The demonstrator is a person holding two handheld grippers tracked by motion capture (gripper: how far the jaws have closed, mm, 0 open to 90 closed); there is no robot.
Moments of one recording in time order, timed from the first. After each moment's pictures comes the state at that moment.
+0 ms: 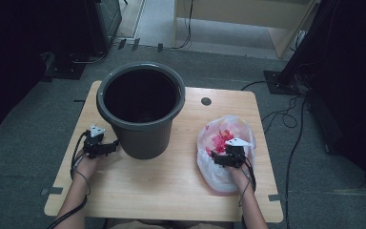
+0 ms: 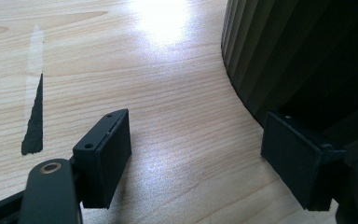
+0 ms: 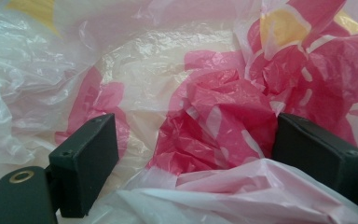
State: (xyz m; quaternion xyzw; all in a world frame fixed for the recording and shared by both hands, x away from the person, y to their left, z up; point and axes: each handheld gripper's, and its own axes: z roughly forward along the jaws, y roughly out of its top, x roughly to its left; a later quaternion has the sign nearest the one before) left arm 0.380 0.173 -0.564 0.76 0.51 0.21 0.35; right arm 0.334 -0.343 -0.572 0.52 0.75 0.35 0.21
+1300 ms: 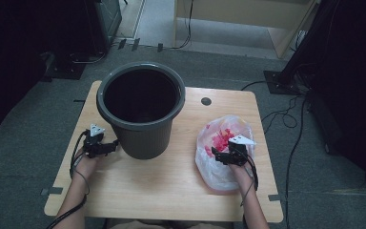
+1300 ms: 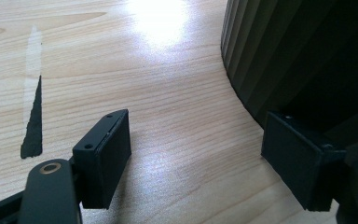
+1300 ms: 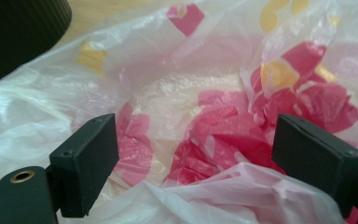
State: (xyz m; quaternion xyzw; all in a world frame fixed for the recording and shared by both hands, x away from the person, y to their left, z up) left arm 0.383 0.175 -0.564 0.76 0.51 0.21 0.35; right arm 0.329 -0.344 -0.547 0.52 0.73 0.40 0.20
